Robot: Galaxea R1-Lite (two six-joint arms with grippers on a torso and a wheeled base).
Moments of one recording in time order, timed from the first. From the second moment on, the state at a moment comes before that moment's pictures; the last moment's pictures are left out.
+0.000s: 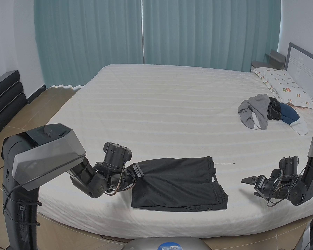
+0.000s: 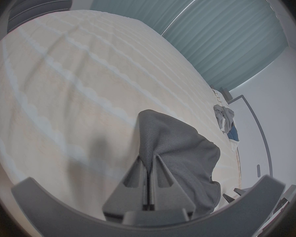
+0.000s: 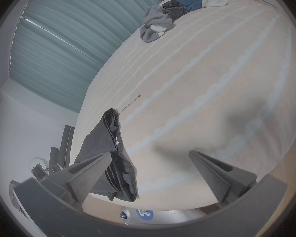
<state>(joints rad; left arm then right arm) -0.46 2.33 -0.98 -0.63 0.00 -0.87 -0.02 2.12 -0.26 -1.12 0.29 0.68</state>
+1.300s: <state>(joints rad) -0.47 2.33 -0.97 -0.64 -0.02 -0.93 -0.01 2.12 -0.27 -1.12 0.29 0.70</state>
